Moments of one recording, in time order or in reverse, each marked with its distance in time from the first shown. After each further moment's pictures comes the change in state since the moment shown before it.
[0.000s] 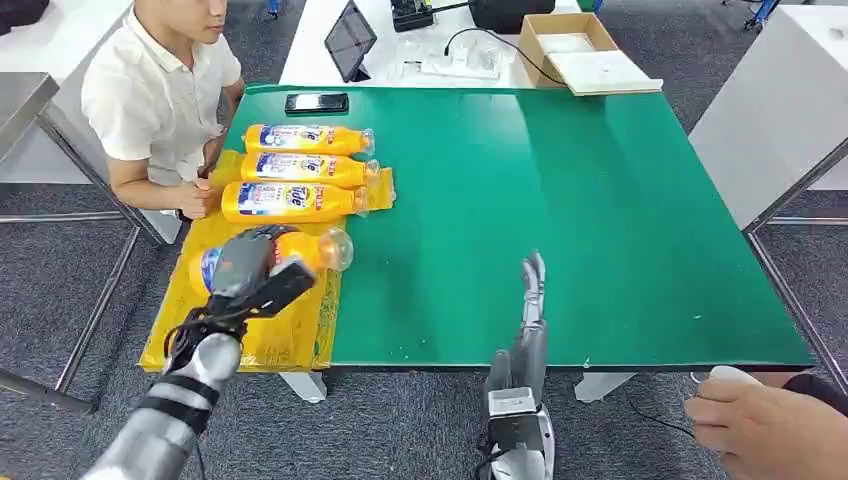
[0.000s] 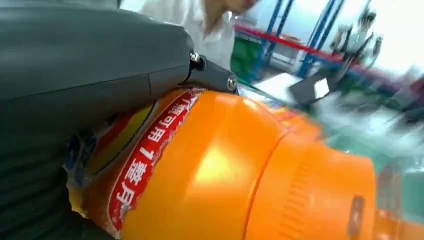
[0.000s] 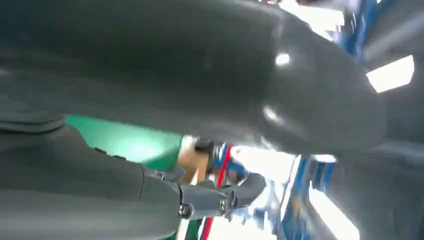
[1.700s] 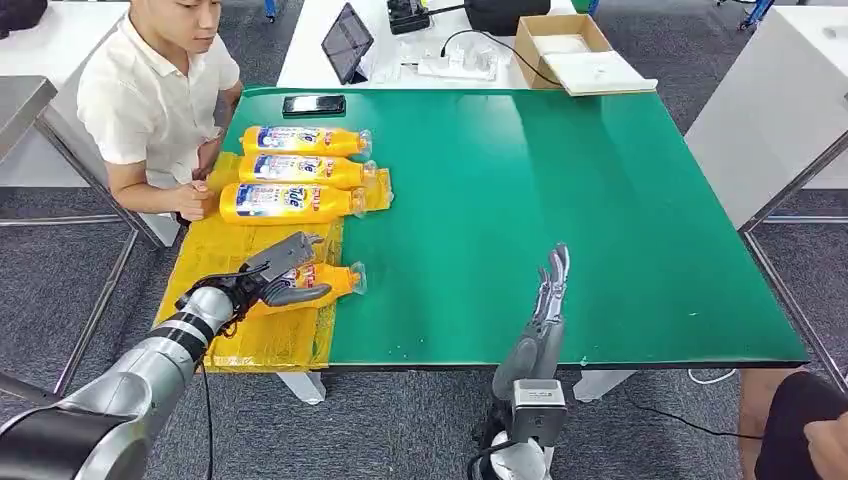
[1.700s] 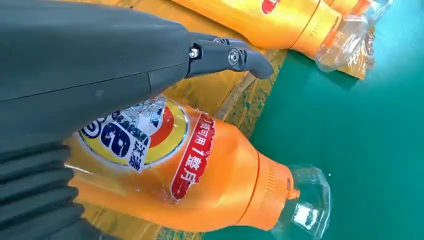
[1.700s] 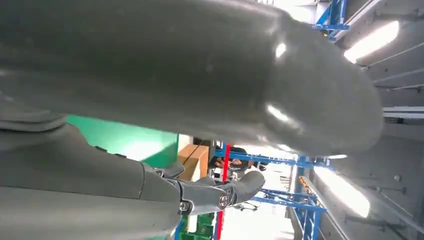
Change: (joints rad) left arm -0.269 -0.035 0.080 0.547 0.291 -0.542 -0.126; right arm 0.000 0.031 -0.007 -0.049 -0.089 0.011 0.000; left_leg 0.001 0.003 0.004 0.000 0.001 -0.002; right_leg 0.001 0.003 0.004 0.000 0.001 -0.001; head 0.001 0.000
